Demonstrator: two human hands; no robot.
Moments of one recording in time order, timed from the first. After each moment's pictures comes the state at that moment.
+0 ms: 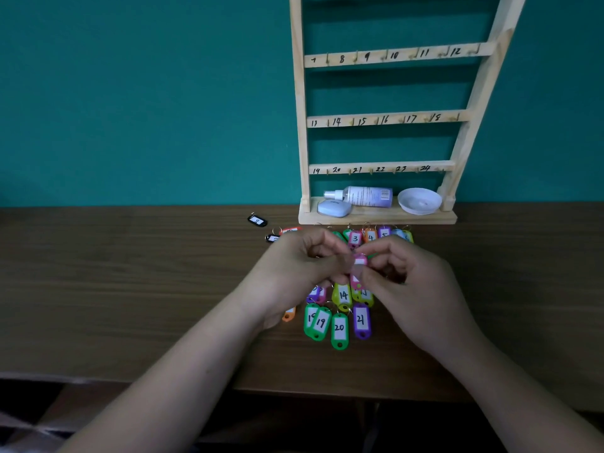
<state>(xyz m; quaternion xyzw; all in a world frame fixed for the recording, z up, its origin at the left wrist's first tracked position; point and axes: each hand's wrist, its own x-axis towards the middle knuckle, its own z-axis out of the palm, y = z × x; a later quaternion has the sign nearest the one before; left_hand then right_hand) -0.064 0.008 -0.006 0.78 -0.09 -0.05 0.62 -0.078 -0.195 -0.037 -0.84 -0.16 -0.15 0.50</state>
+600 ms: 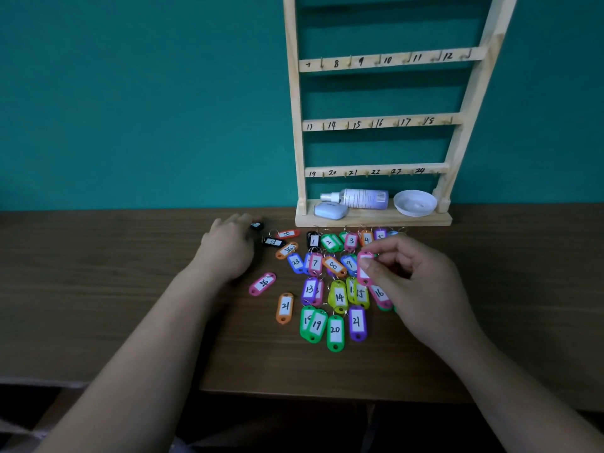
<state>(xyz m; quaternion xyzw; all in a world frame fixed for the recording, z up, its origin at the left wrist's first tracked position) 0.012 0.103 -0.030 0.98 0.03 0.07 0.17 -0.074 -0.203 -0.037 -0.82 -0.12 -0.16 0.54</state>
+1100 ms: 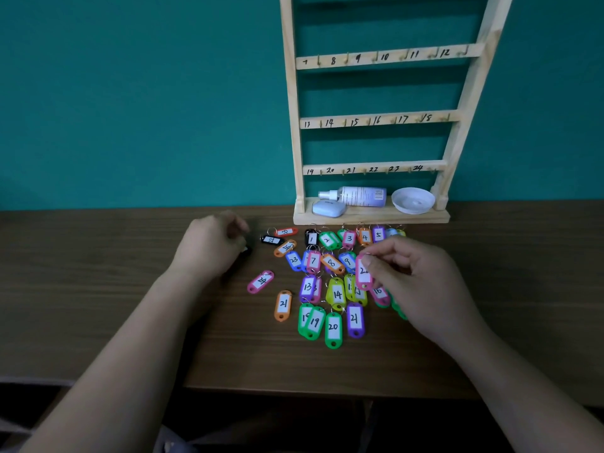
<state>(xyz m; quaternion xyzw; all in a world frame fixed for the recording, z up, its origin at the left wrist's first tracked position) -0.001 0.123 -0.025 0.97 0.03 0.16 0.21 -0.070 -0.211 -0.035 -0.84 -0.13 -0.12 0.52</state>
